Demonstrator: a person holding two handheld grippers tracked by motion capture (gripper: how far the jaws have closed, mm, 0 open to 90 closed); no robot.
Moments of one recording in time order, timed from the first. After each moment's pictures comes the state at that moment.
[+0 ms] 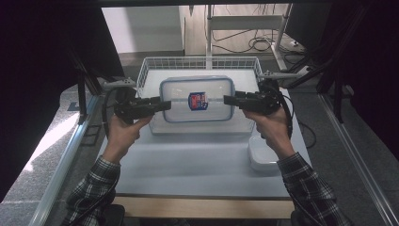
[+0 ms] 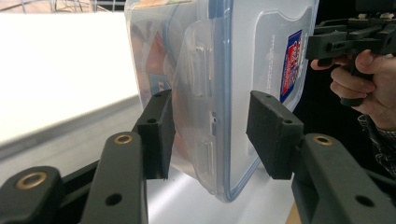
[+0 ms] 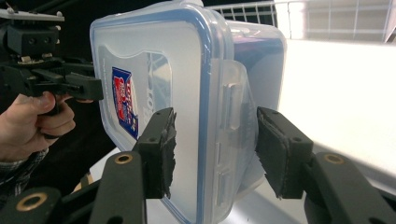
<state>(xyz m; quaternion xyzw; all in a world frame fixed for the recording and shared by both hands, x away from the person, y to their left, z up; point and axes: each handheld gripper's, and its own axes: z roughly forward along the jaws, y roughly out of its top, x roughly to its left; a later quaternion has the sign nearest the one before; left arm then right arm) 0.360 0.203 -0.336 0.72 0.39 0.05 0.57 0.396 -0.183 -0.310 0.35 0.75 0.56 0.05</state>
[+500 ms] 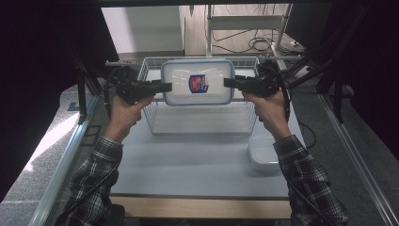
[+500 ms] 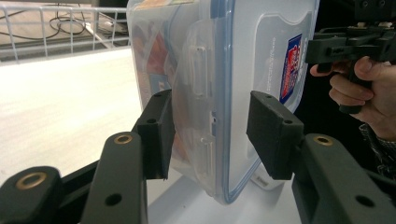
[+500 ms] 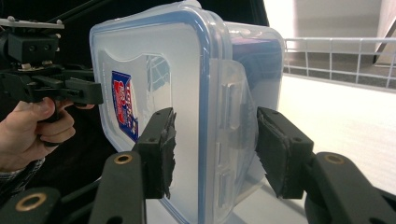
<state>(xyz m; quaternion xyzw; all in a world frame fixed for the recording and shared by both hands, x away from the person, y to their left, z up) 0.406 0.206 -0.314 0.72 0.39 0.05 0.58 0.433 -0.180 -0.290 0.37 0.74 0.57 0.05</state>
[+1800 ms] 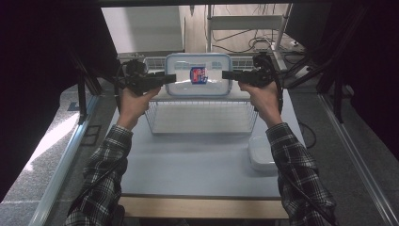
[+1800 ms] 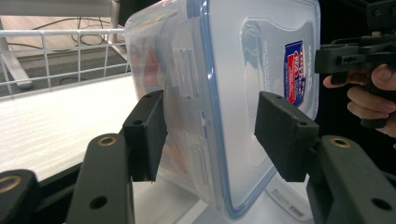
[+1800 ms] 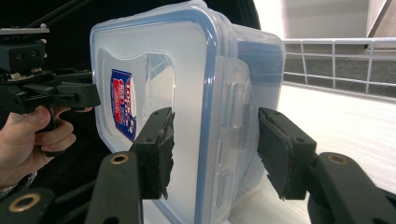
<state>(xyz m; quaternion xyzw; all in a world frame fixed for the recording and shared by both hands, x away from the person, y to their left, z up) 0.446 0.199 -0.328 0.70 0.41 0.08 0.58 0.479 -0.175 -0.302 0.40 0.73 0.55 0.04</state>
